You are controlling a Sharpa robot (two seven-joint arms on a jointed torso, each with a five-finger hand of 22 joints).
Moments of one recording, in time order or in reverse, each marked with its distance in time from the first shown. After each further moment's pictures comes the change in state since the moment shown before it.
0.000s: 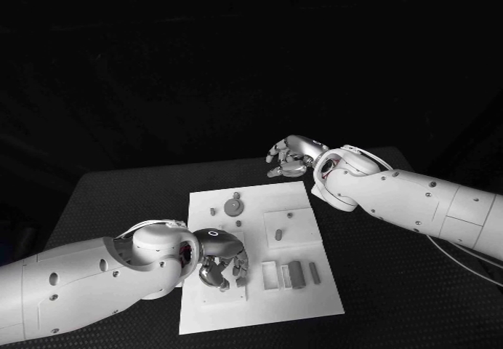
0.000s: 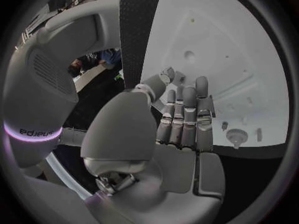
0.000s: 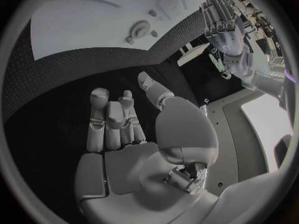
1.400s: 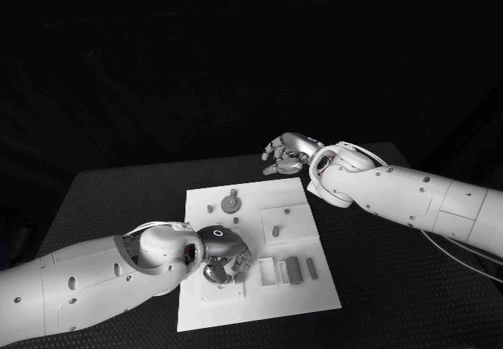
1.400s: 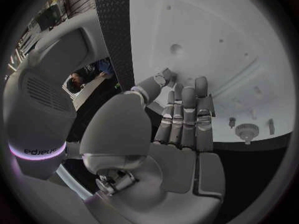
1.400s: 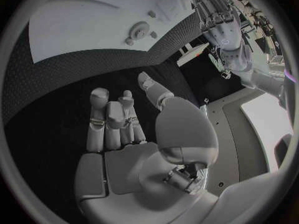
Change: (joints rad) left arm -0.038 0.061 0.000 -0.090 -0.159 -0.076 0.084; left_hand -0.090 -0.031 0.078 -0.050 0.000 -0.059 0.002 0.042 0.008 0.018 -0.014 0.151 0.082 0.015 -0.015 0.036 -0.003 0.015 0.024 -0.009 0.000 0.065; right arm -0.003 0.005 -0.001 -0.005 0.004 0.005 0.003; right_hand -0.004 0.004 -0.003 0.003 0.000 -0.003 0.001 0.000 0.000 0.000 0.000 -0.001 -0.003 0.000 0.000 0.000 0.000 0.000 0.000 0.000 -0.004 0.001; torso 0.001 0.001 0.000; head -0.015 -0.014
